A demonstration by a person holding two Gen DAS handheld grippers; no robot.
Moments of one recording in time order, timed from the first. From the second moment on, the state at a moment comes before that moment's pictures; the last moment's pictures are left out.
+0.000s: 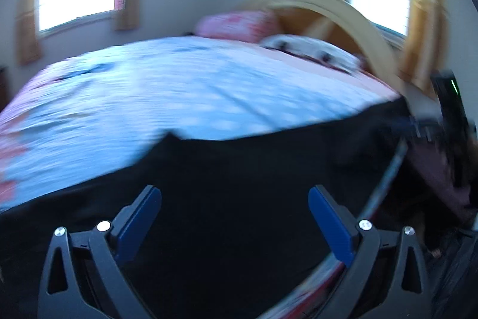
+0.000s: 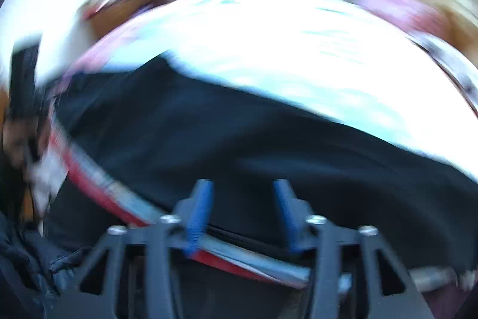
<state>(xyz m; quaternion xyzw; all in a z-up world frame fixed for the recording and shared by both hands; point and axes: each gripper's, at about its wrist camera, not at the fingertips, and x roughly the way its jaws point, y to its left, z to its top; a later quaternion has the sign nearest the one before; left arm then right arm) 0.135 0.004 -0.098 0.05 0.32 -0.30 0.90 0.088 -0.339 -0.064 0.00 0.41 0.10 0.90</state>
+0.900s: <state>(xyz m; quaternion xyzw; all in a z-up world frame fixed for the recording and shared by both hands) 0.190 -0.062 -0.144 0.09 0.39 -0.30 0.86 0.121 -0.592 0.003 0.23 0.31 0.03 0.92</state>
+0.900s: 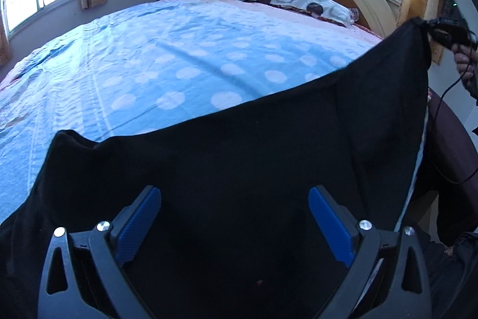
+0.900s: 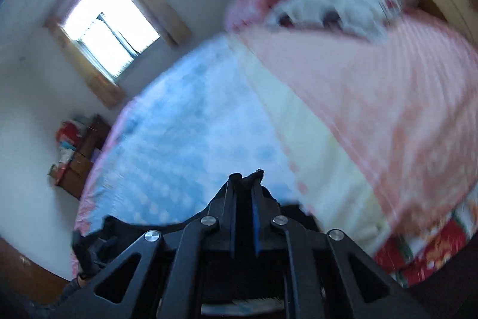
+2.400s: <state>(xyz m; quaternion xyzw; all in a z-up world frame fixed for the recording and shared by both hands) 0.190 -0.009 -0.106 0.10 0.33 -0.23 0.91 0.069 -0.535 -0.019 0.06 0.35 -0.18 0.92</state>
